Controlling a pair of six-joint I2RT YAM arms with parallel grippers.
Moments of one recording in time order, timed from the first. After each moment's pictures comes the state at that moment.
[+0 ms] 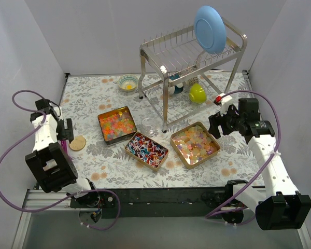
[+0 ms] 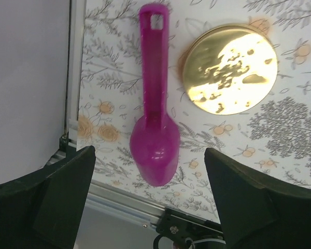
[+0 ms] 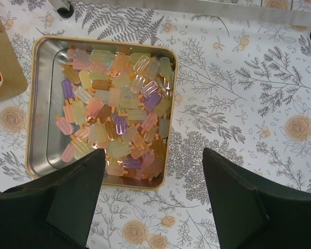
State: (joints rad) left arm 0.45 1.48 1.15 -0.89 -0.14 0.25; right arm 0.08 1.03 0.96 -0.75 -0.41 -0.40
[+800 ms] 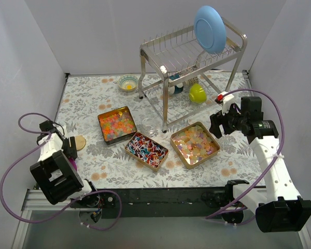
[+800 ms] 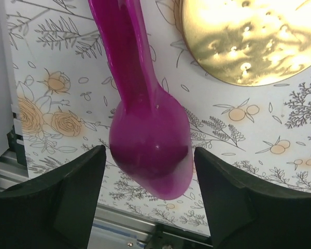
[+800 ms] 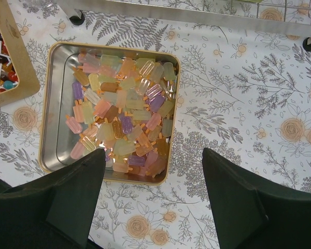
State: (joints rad) left arm 0.58 1.34 0.77 -0.71 -0.08 0.31; right arm 0.08 1.01 1.03 -0.81 -0.42 -0.40
